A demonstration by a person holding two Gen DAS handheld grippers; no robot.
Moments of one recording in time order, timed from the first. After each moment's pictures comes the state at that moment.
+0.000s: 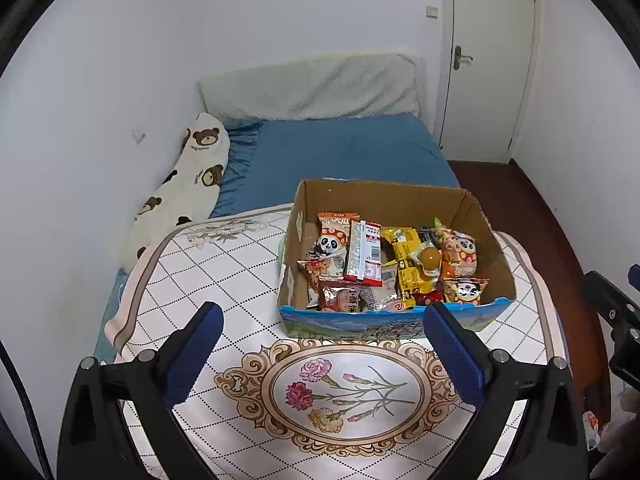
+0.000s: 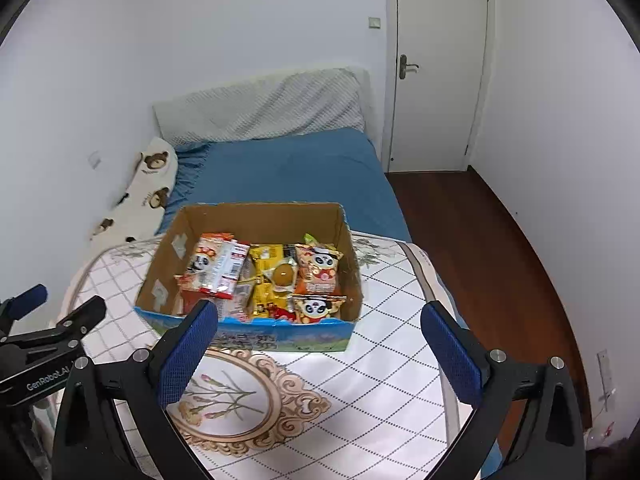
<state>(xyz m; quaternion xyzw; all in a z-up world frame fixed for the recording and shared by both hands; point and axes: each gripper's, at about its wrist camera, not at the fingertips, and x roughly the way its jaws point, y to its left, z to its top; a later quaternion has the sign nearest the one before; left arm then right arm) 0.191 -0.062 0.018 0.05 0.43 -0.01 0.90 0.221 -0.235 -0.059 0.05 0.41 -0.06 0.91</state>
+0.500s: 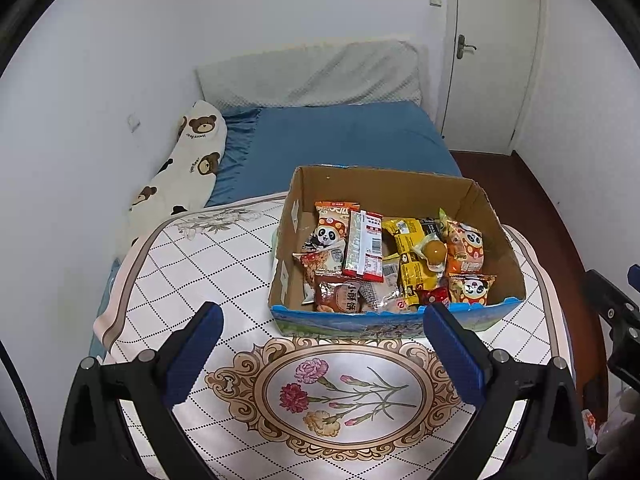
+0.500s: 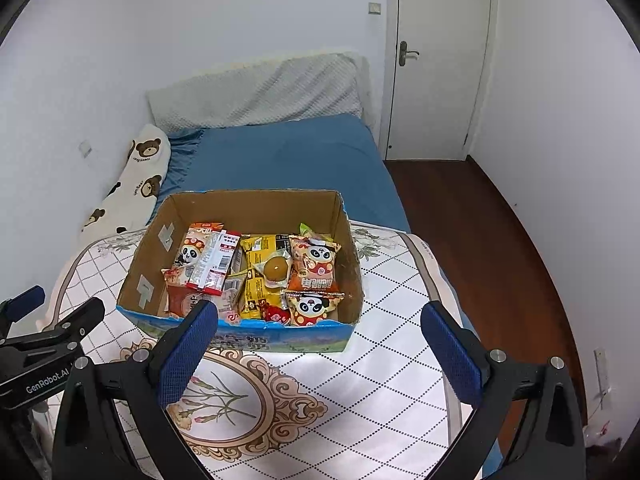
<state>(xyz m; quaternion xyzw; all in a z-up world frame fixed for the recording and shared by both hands) 0.208 -0.065 -0.001 0.05 0.45 -0.01 0.89 0.244 -0.237 -0.083 0.05 0.42 -0.06 0.90</state>
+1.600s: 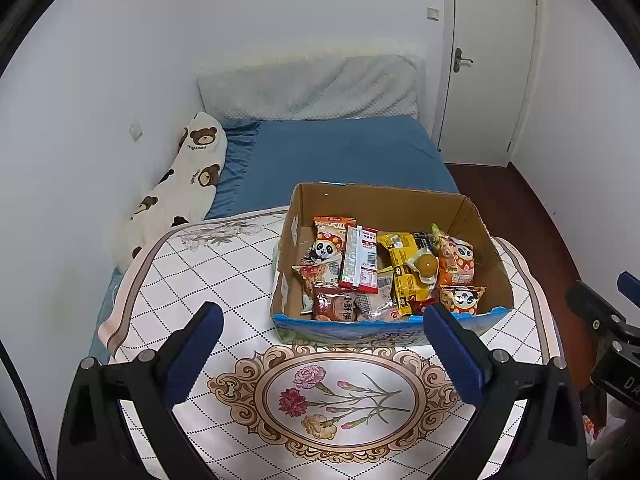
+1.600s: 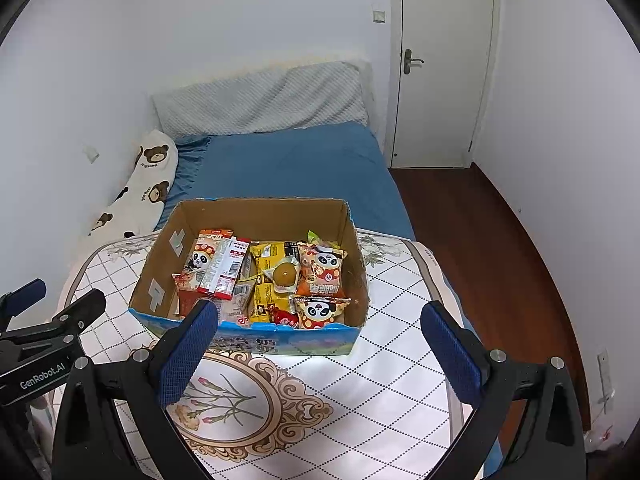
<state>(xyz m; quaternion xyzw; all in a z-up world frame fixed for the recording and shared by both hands) 0.198 -0.067 0.022 0.05 0.43 -0.02 0.90 0.227 -0.233 -0.067 0.06 0.41 -0.06 0.91</state>
